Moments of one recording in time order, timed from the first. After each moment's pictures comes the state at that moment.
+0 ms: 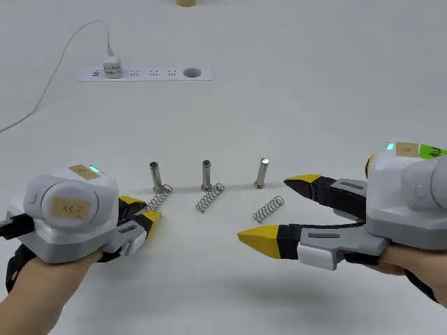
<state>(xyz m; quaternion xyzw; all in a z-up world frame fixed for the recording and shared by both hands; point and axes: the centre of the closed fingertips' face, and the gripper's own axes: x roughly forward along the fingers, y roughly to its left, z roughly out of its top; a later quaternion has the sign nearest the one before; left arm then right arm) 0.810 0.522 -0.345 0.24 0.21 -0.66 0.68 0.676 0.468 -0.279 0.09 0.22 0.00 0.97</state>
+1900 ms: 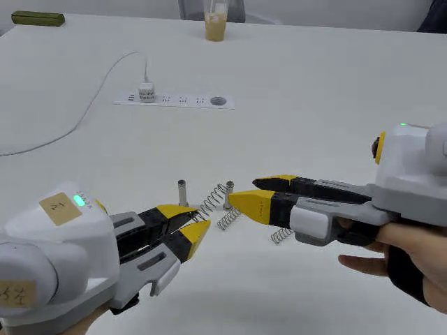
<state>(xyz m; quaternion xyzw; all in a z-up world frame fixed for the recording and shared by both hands) 0.735 0.551 -0.229 0.10 0.09 -0.74 0.67 0.718 0.514 -0.198 0.23 0.13 0.07 0.96</state>
